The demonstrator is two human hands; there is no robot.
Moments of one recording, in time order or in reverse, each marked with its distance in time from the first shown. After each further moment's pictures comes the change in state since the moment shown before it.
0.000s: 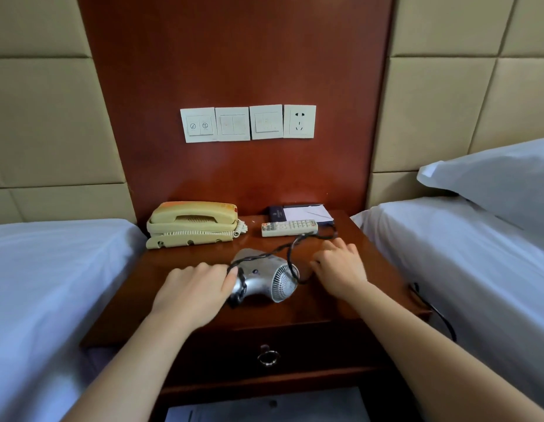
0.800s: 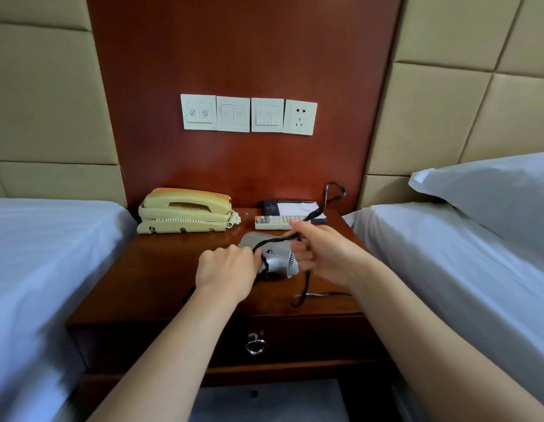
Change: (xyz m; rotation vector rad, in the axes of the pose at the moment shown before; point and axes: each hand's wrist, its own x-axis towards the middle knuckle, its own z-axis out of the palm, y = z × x) left_hand 0.025 0.050 -0.002 -0.059 0.022 -0.093; right_hand -0.017 -0.036 -0.076 1.644 -0.405 0.337
